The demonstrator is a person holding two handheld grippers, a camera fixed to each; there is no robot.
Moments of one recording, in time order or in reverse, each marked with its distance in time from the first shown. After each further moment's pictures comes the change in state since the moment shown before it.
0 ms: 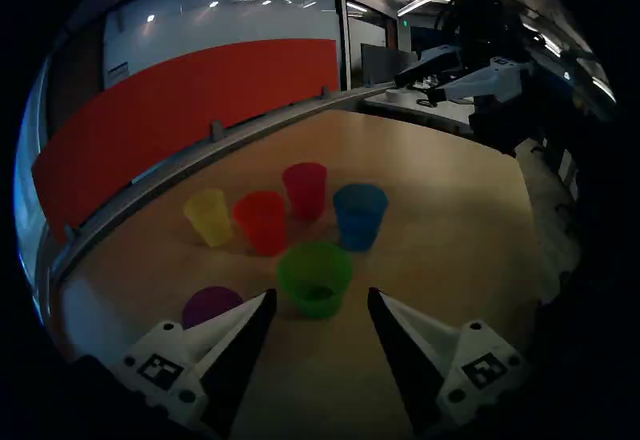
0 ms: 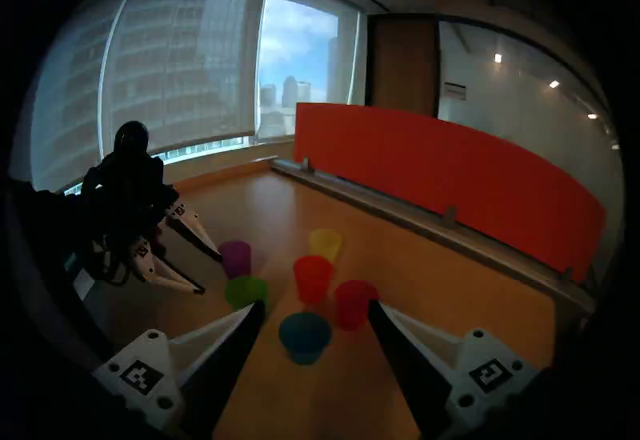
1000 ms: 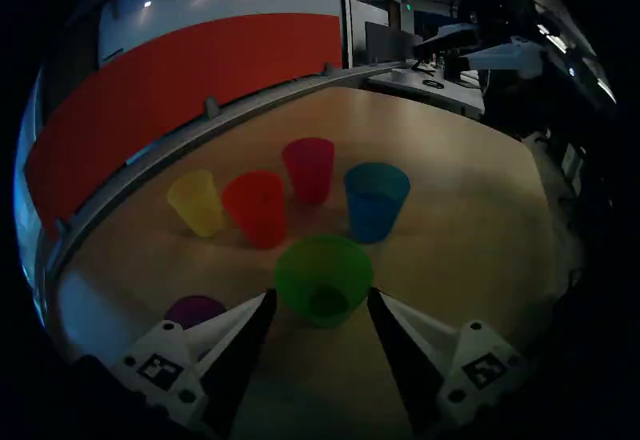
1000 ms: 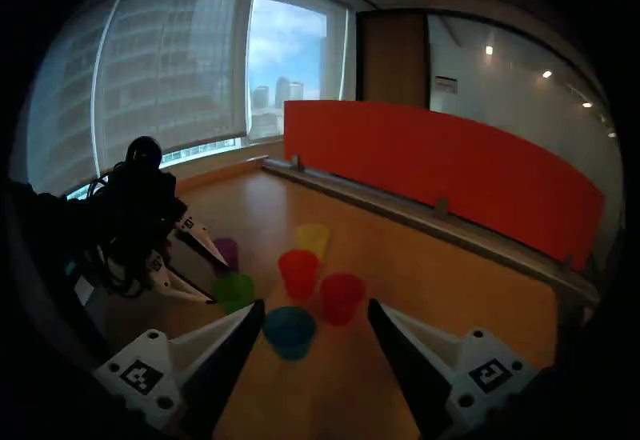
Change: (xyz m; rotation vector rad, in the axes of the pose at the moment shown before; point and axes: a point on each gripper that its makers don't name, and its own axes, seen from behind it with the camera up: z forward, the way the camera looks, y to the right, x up) left arm -0.013 -0.009 0.052 0.001 -0.088 -0.003; right arm -0.012 0.025 0.001 -0.015 -0.002 0.036
